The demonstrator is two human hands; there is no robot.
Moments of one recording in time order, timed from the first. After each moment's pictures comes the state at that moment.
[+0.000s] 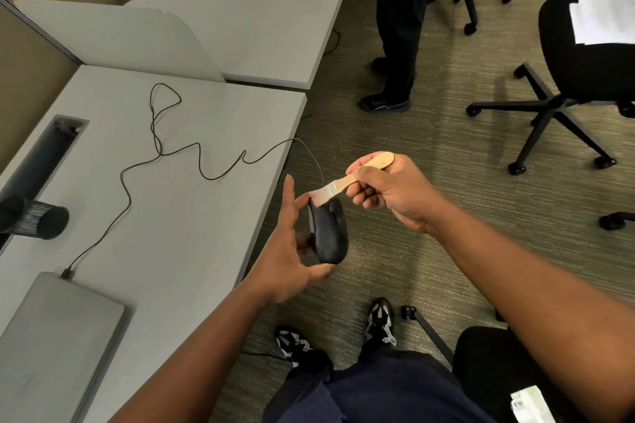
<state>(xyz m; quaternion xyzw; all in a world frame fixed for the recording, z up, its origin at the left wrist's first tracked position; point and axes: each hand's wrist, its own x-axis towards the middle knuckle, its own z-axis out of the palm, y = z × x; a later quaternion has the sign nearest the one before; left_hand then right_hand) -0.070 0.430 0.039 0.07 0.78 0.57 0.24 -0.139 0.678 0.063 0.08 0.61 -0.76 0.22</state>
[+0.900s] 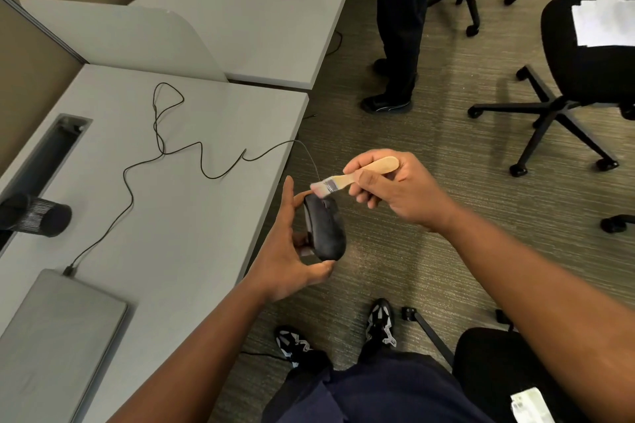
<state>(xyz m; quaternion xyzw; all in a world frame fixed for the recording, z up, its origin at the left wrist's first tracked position) -0.067 0.429 0.044 0.06 0.79 0.56 0.23 -0.129 0.685 0.079 -0.06 0.68 -0.70 0.17</state>
